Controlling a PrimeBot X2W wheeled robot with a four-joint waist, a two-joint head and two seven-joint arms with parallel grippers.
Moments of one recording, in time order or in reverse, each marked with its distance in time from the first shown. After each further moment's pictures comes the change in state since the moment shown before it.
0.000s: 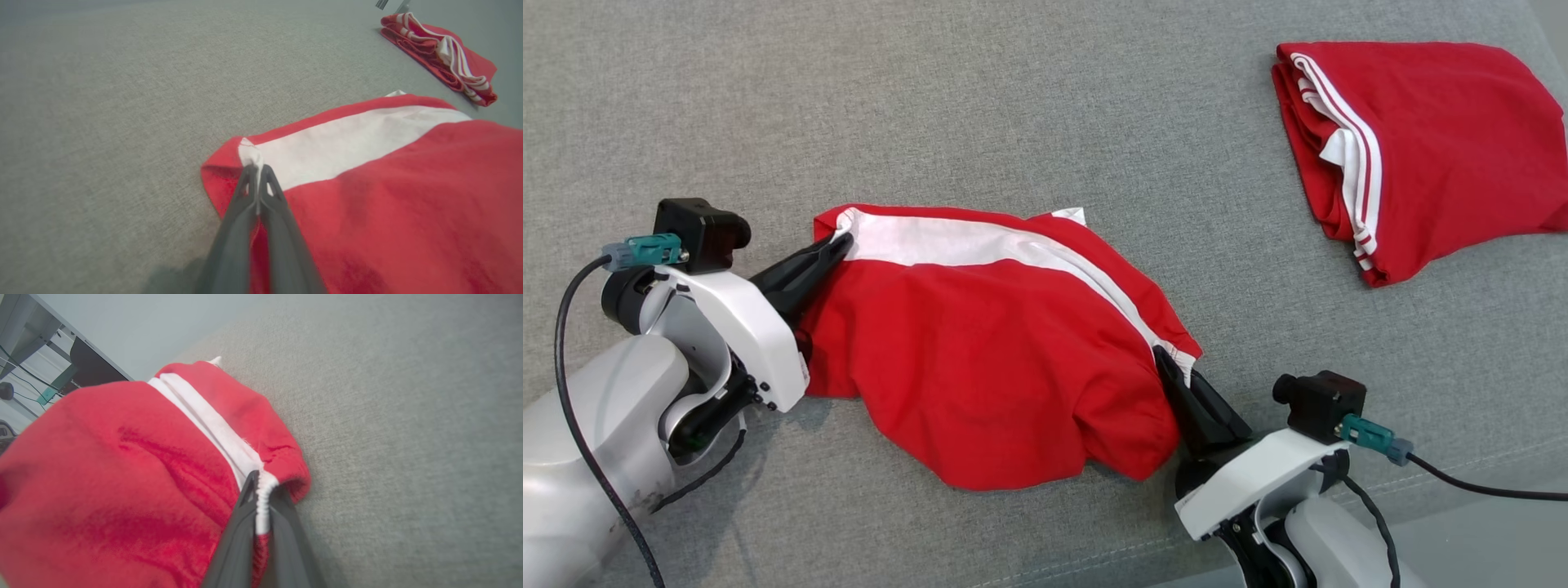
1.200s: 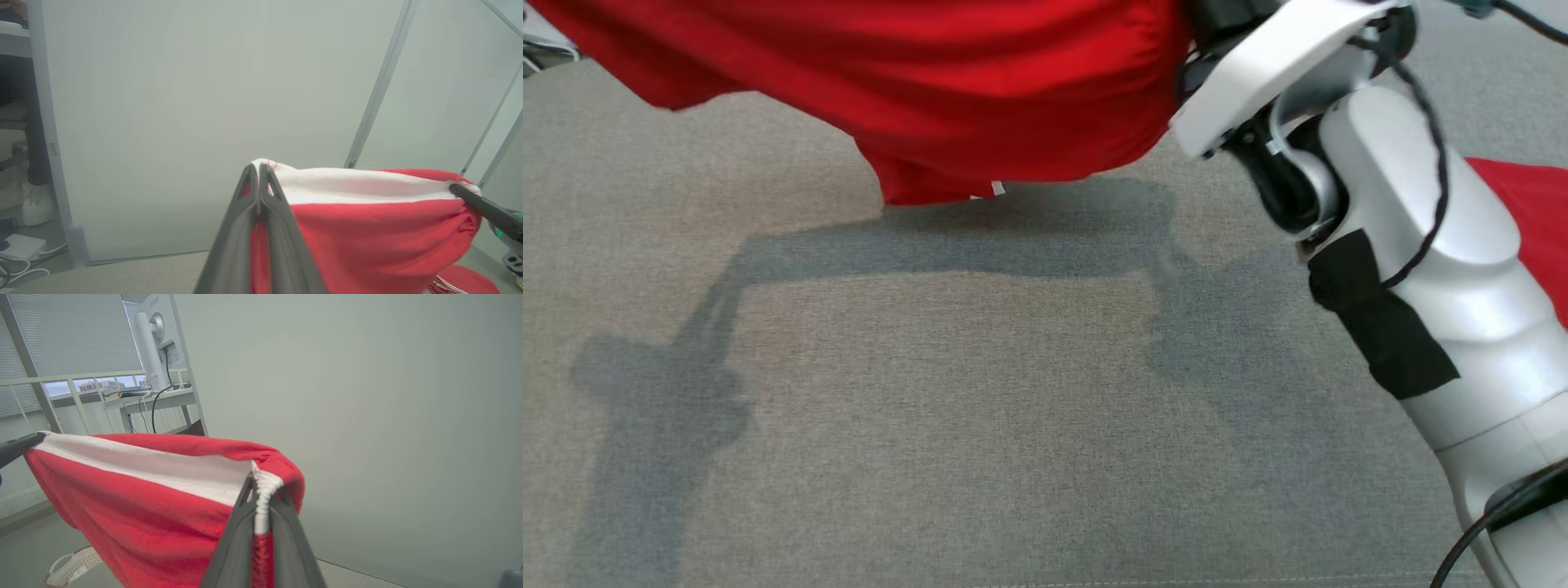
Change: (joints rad) left arm -0.276 0.278 0.130 -0.106 -0.364 -0.004 -0.110; right arm -0.802 -0.010 0.061 0.254 0.005 0.000 0.126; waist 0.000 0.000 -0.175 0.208
